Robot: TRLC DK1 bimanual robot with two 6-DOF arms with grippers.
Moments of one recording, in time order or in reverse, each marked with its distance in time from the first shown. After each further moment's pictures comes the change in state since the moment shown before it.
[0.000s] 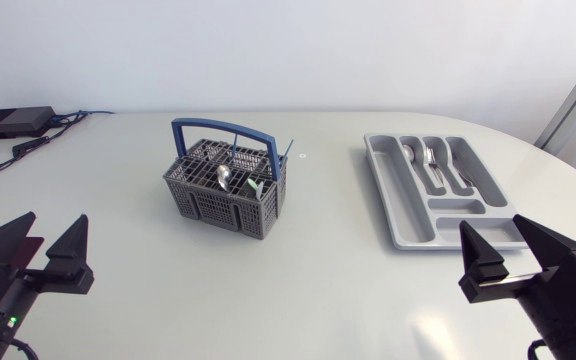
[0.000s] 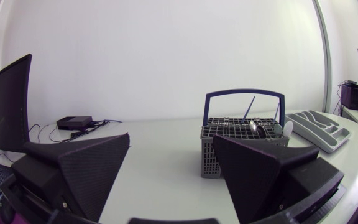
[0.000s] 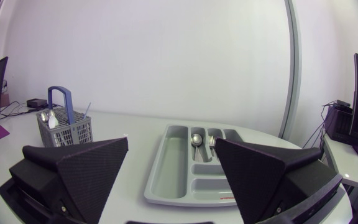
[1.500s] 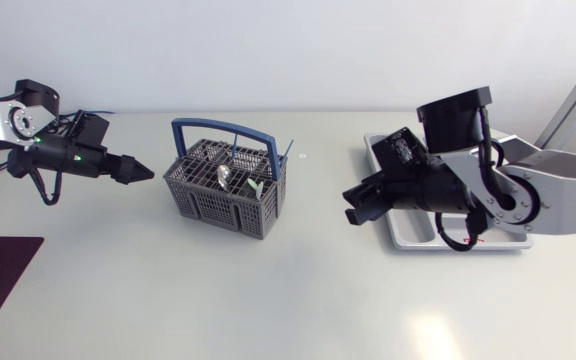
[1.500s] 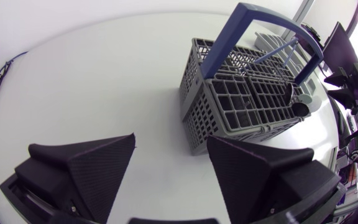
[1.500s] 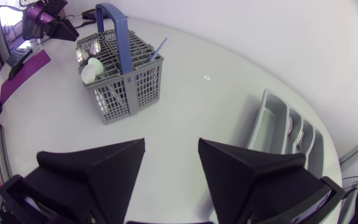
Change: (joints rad) left arm 0.209 1.759 1.155 -0.402 0.581 0.420; right arm 0.297 1.339 0.751 -0.064 -0.130 -0.146
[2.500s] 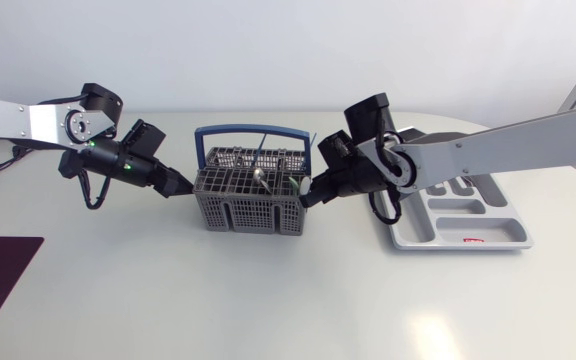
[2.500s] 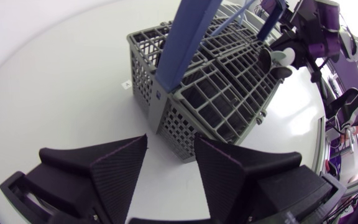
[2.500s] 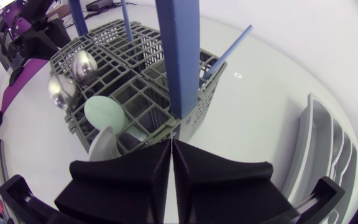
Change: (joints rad) left arm -0.240 0.000 -0.029 -0.044 0.008 0.027; right arm 0.042 0.443 0.281 0.063 -0.080 0.060
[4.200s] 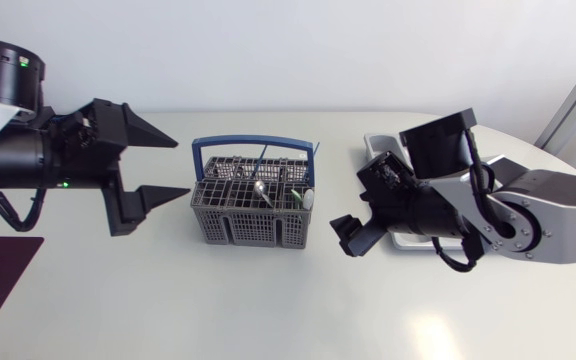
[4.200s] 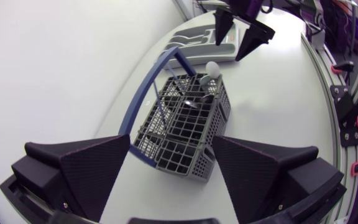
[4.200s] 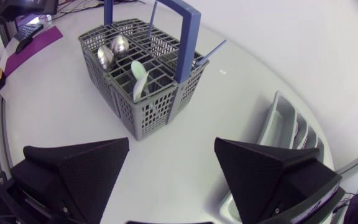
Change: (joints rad) left arm -0.157 -0.660 -0.296 0.047 -0.055 0.522; right arm 0.058 -0.494 -0.348 -0.118 0.145 -0.122
